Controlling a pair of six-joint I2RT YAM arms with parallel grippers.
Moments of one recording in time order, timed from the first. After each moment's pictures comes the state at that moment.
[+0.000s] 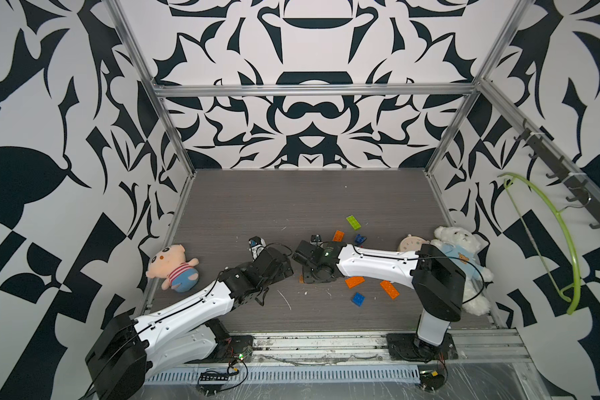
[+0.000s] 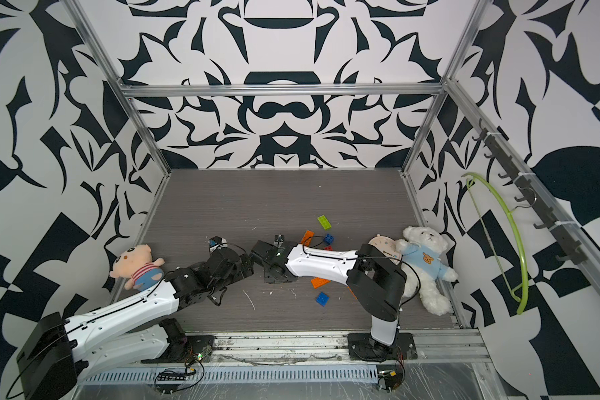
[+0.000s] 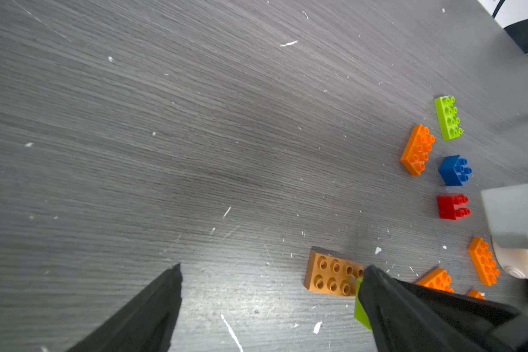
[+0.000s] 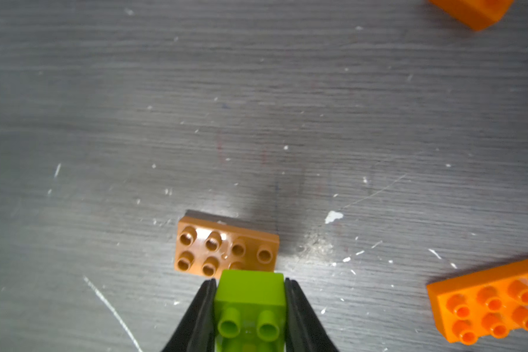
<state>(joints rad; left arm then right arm) -0.86 1.01 0.55 -0.44 -0.31 -1.06 1.05 1.81 1.23 -0.73 0.18 1.00</state>
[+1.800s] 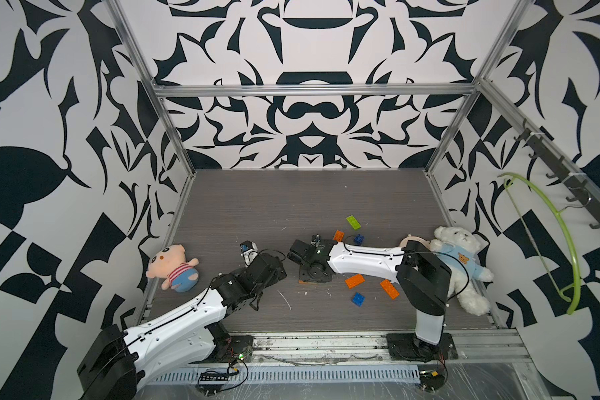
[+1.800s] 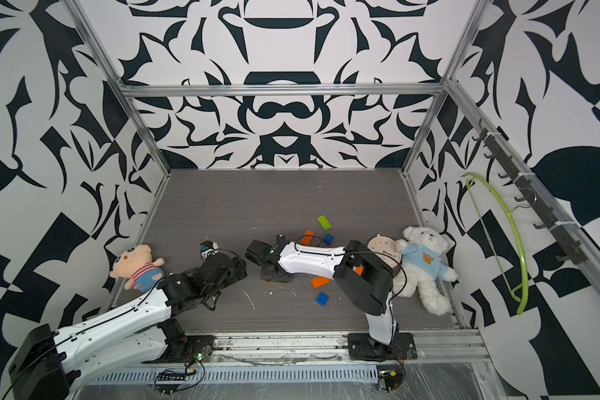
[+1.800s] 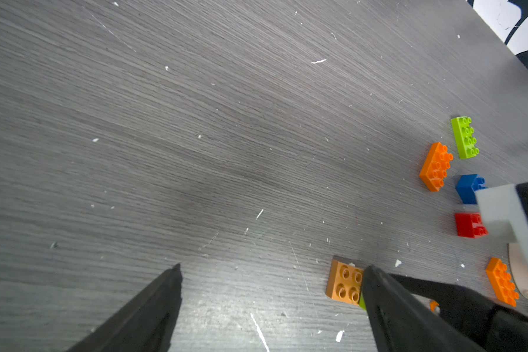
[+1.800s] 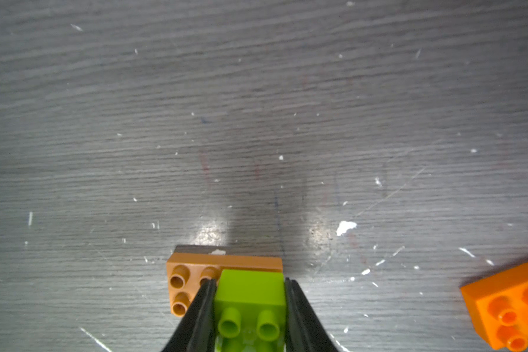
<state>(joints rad) -0.86 0.94 0.50 -0.47 -0.37 -1.09 1.05 1.91 1.30 -0.77 0.16 1.11</state>
